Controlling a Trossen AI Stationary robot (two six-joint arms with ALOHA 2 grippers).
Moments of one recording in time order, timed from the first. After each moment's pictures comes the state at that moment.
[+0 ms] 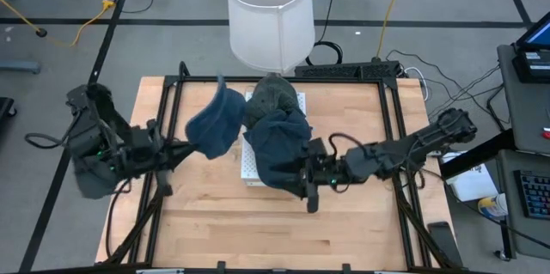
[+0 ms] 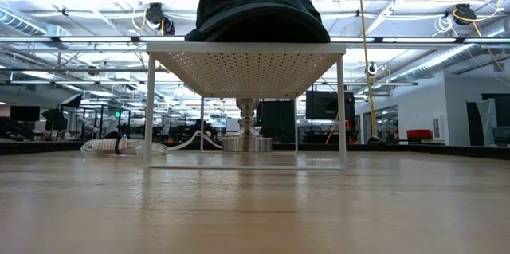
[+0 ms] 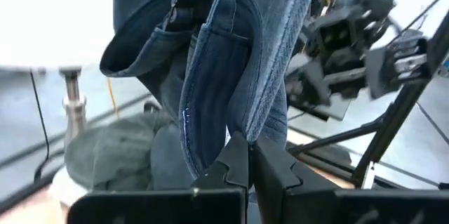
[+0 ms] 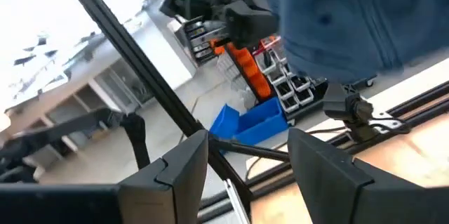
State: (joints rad) left arm -0.94 1.10 1.41 -0.74 -1.28 -0.66; right arm 0.43 1.52 1.46 0.09 0.38 0.61
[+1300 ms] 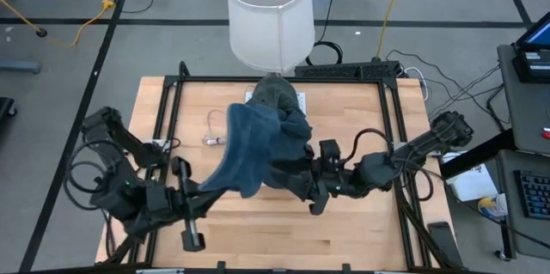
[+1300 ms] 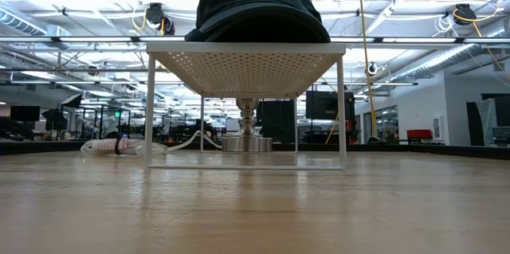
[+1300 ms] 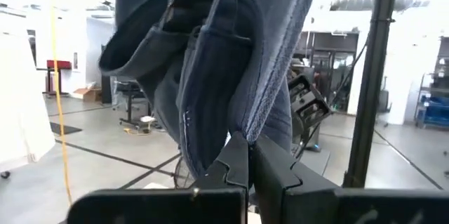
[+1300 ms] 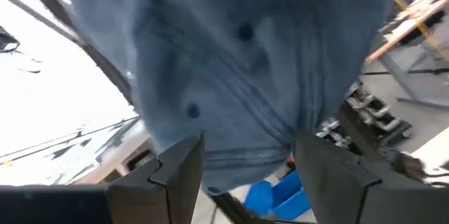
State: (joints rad) left arm -0.90 1.51 1.41 0.81 -1.16 0.54; right arm 0.50 1.57 1.46 0.46 0.58 0.60
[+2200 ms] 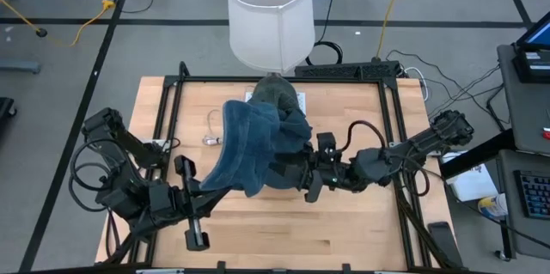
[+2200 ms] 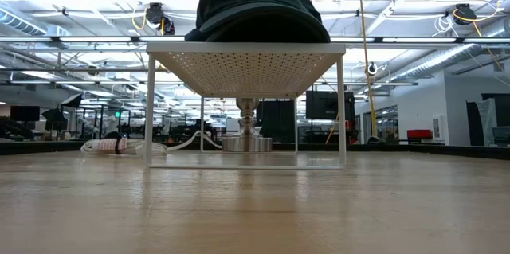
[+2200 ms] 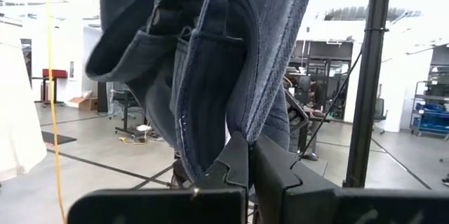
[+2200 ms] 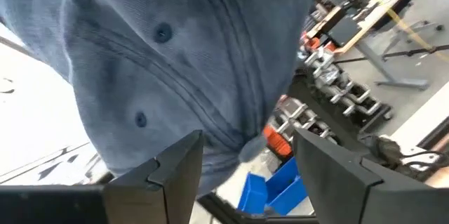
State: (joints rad) left arm -0.88 1.53 1.41 0.87 -1.11 0.57; right arm 0.47 1.56 1.46 0.38 0.60 0.72
